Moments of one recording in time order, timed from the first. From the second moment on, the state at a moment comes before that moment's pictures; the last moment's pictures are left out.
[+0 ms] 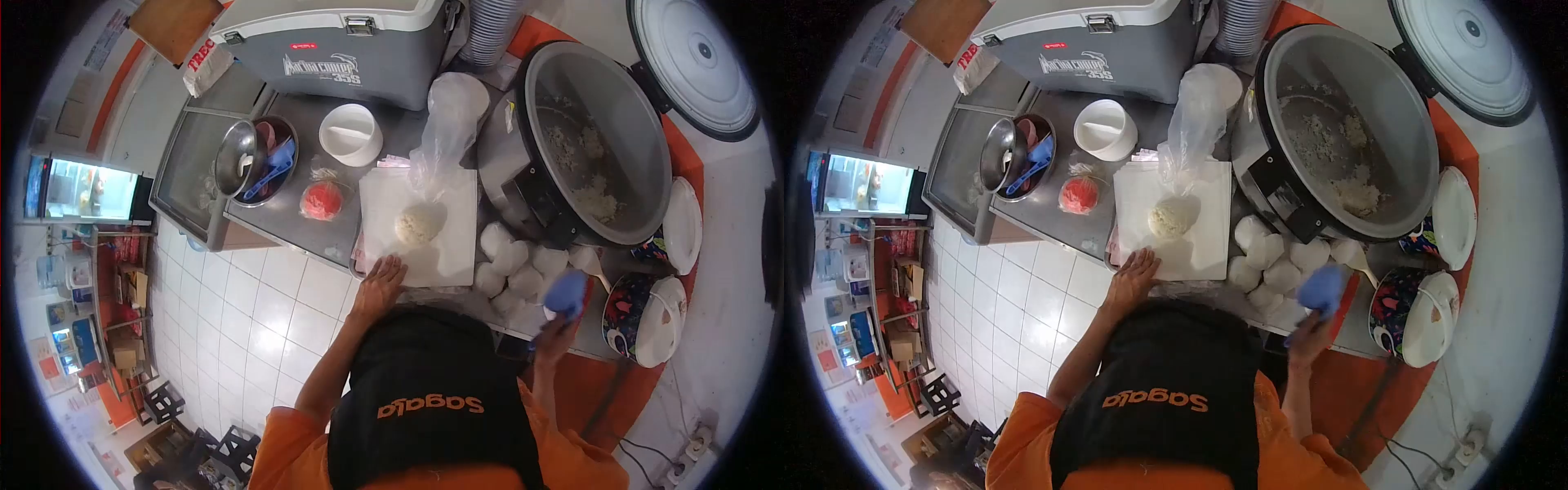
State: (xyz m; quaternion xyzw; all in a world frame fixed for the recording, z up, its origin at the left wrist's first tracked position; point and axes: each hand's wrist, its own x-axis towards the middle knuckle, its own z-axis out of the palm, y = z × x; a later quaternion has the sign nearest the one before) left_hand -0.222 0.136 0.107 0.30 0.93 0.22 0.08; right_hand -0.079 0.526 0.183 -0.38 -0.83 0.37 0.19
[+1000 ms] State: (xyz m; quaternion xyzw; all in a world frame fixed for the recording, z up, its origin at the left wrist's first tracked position) left_hand -0.281 0.133 0.168 0.05 0.85 0.51 0.17; right_hand -0.270 0.412 0.159 0.19 -0.90 0.38 -0.08
